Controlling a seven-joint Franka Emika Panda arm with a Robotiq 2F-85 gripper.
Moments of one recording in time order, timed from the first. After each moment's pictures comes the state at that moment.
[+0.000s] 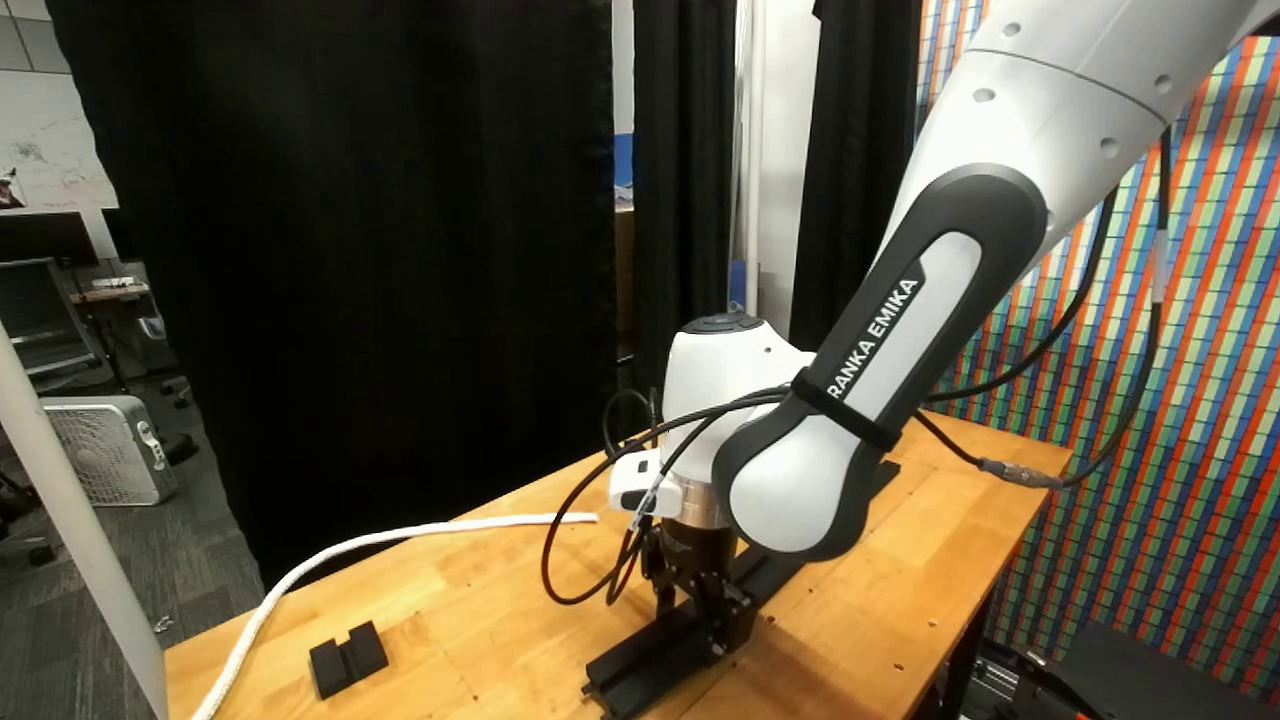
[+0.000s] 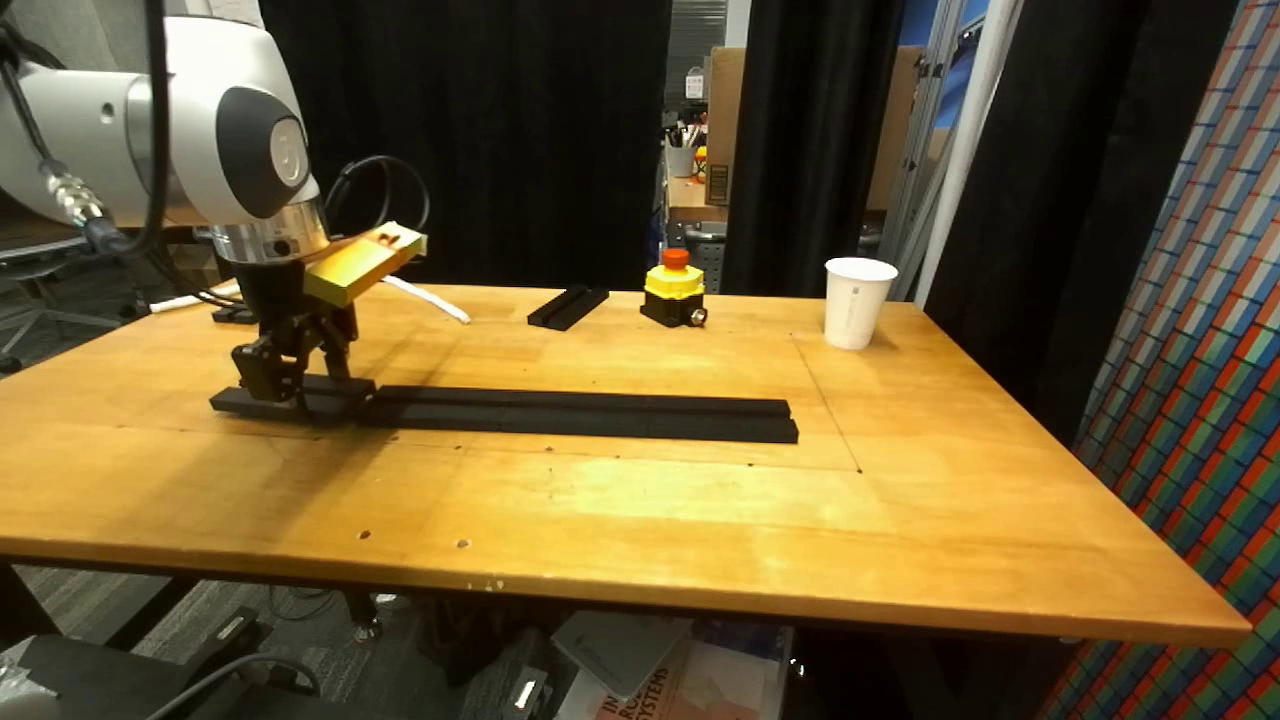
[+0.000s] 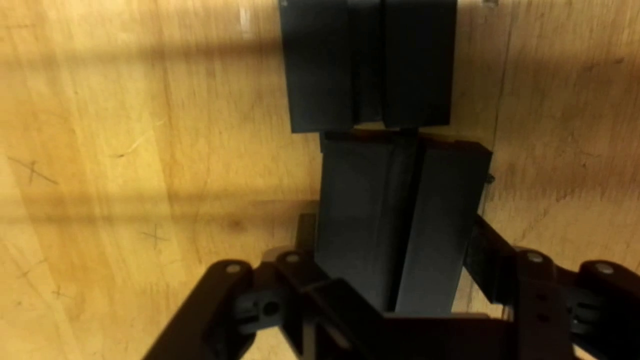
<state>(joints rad) 0.16 0.16 0.31 -2.54 -0.06 2.78 -1.19</state>
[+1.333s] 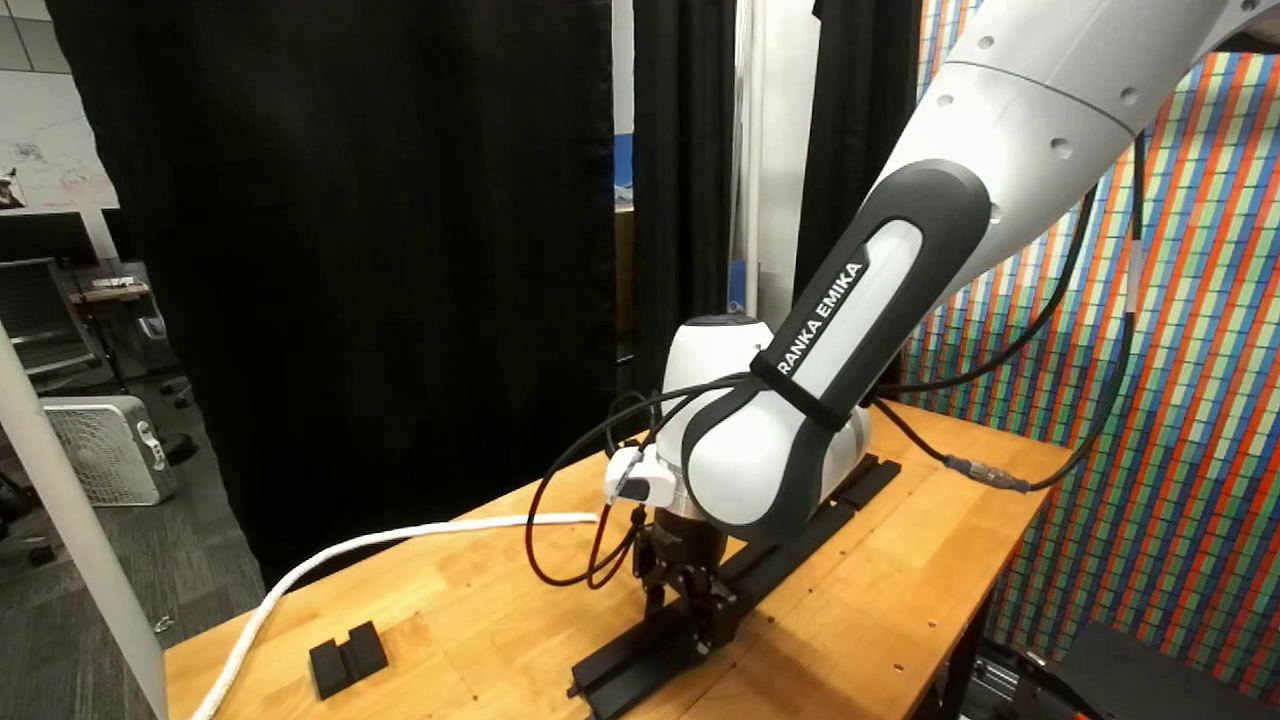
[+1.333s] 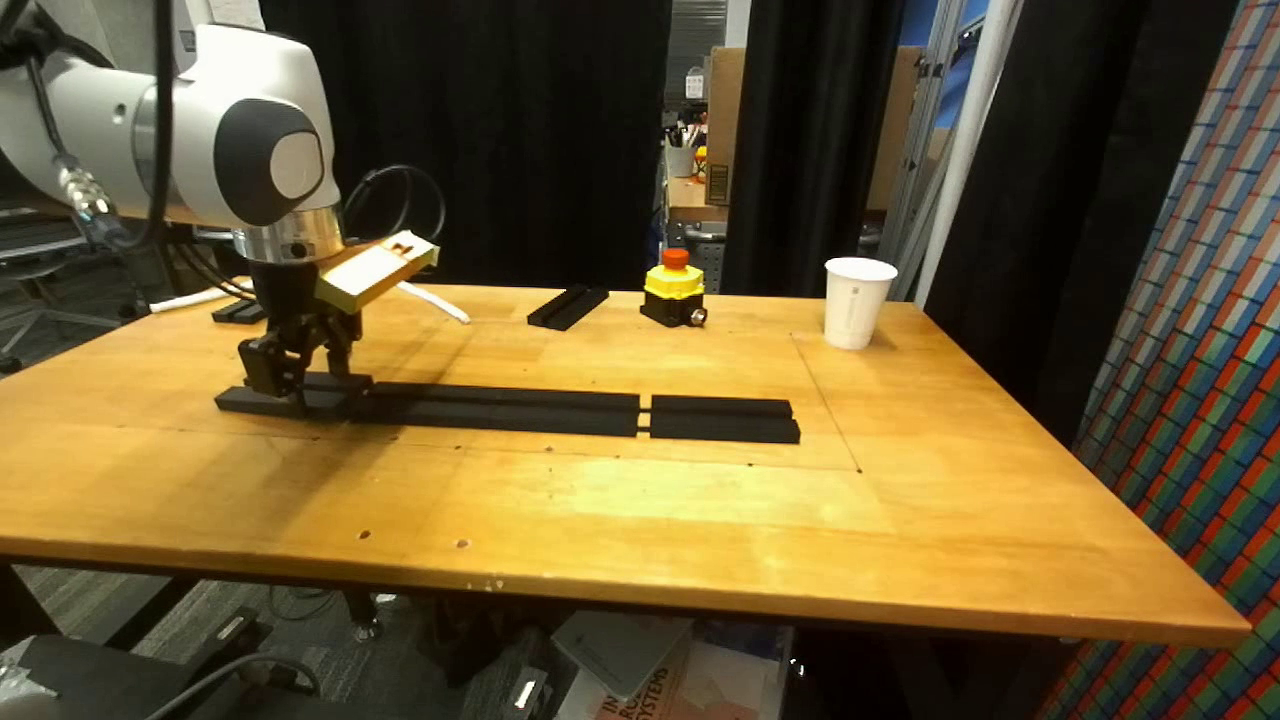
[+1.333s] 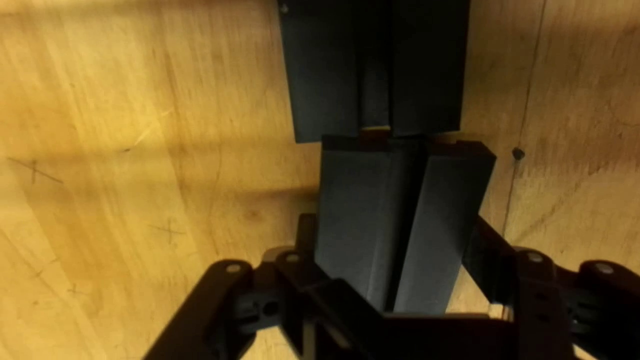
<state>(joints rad) 0.12 0.19 0.35 -2.50 0.13 2.78 -1.33</state>
